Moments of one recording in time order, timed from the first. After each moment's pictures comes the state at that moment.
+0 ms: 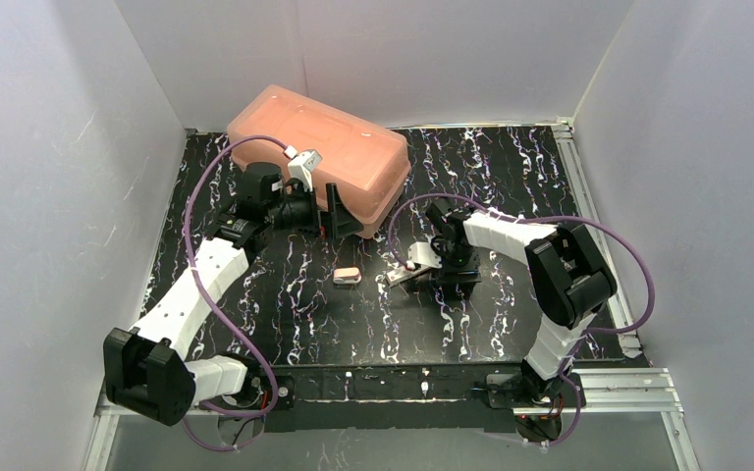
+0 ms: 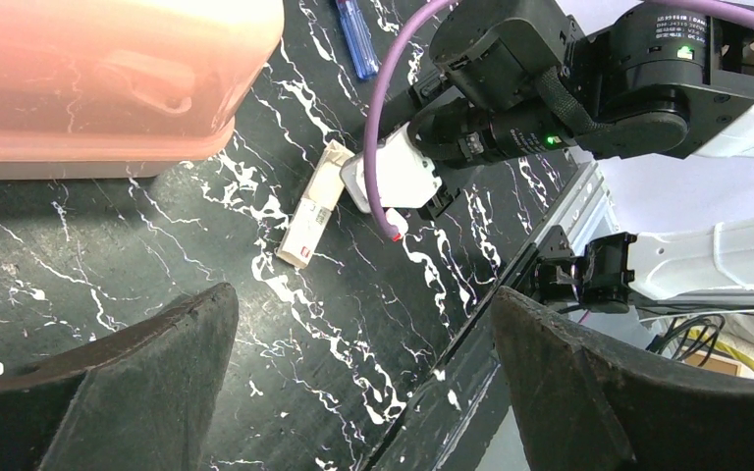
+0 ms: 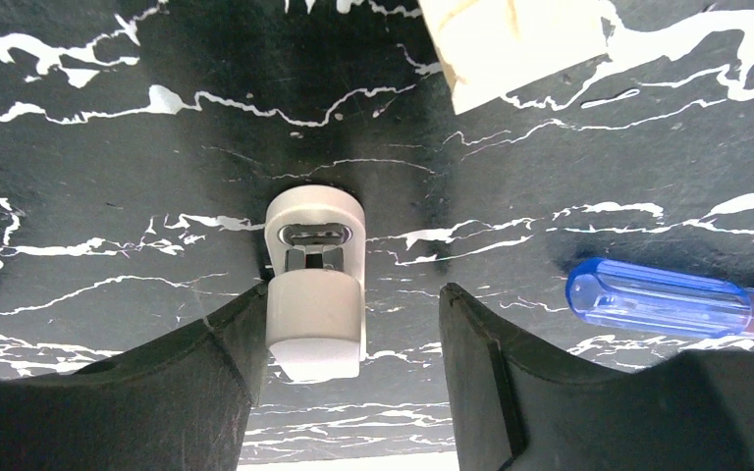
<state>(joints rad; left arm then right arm) -0.34 1.22 1.02 -0.34 0.64 -0.38 0.58 1.77 1.10 -0.82 0.06 -1.08</state>
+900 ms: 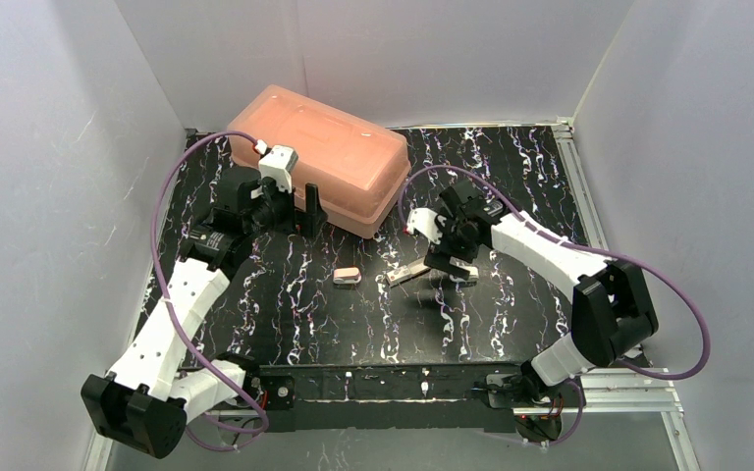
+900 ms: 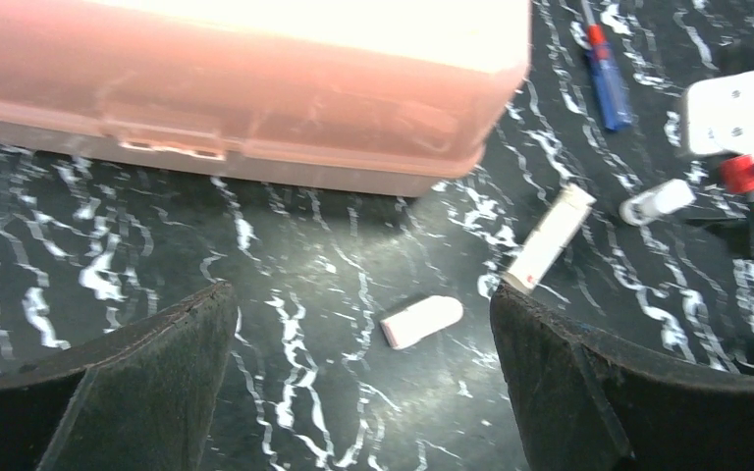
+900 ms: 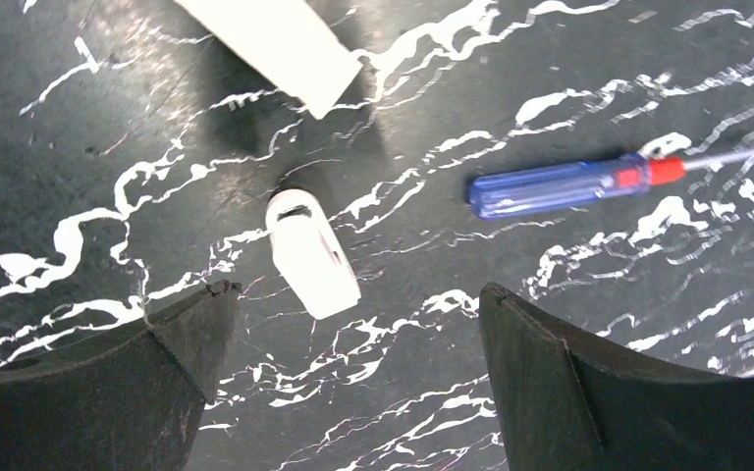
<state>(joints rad) -0.33 1.05 1.07 -0.52 0.18 -0.09 0.58 1.51 1.10 -0.76 -0.07 -0.74</state>
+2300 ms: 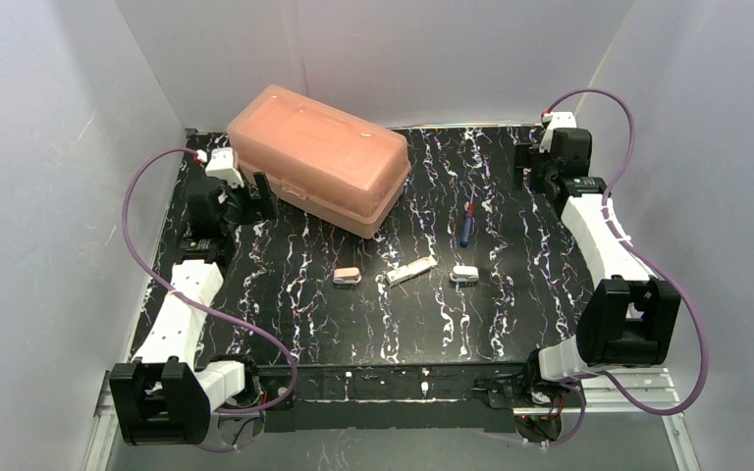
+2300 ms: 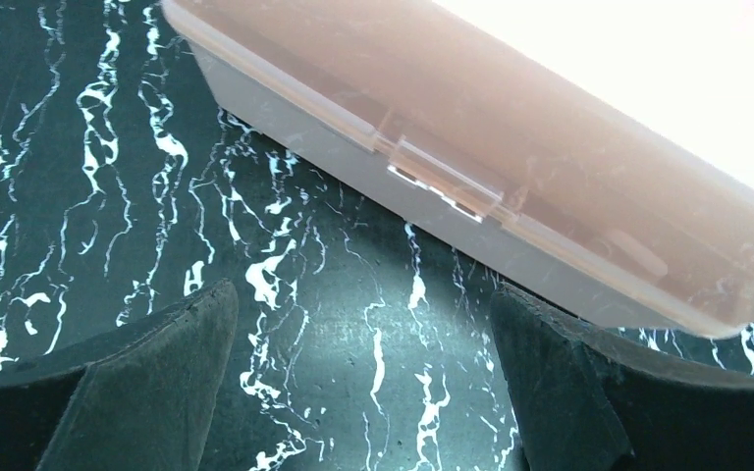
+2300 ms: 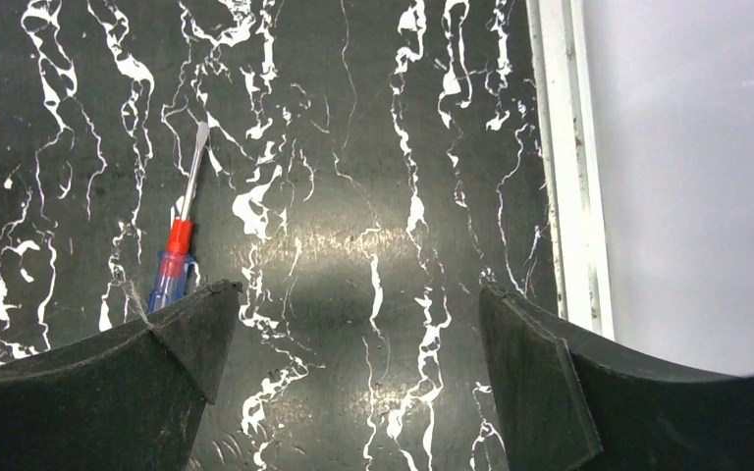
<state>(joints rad) 0.00 1.09 0.83 -0.12 0.09 -0.12 0.02 1.46 1.22 -0.36 0.09 -0.05</state>
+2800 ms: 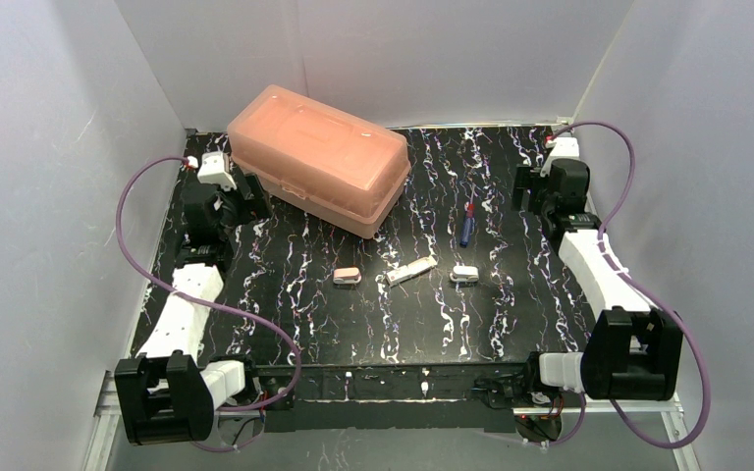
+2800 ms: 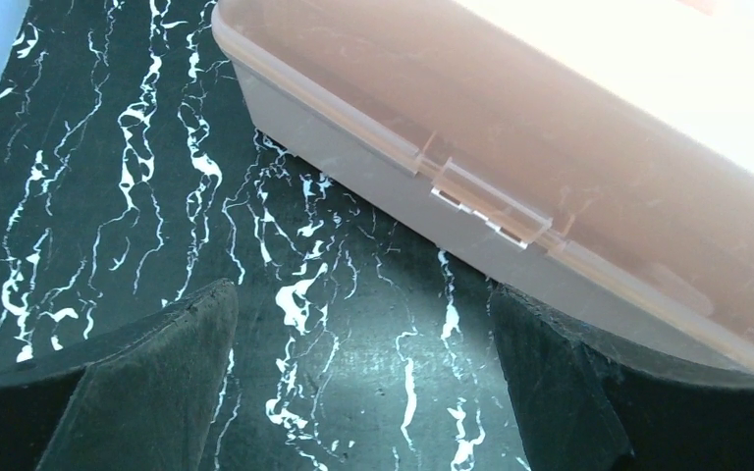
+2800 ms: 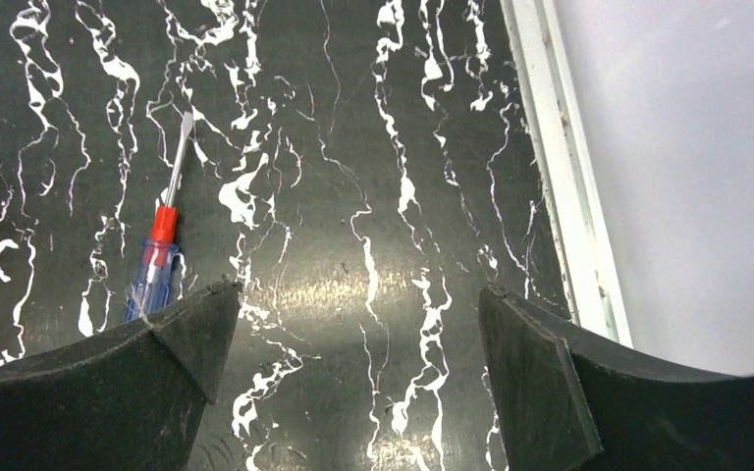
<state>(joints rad) 0.06 1.10 0.74 0.04 0.09 -0.13 0.02 1.26 0.88 -0.10 0.14 -0.02</state>
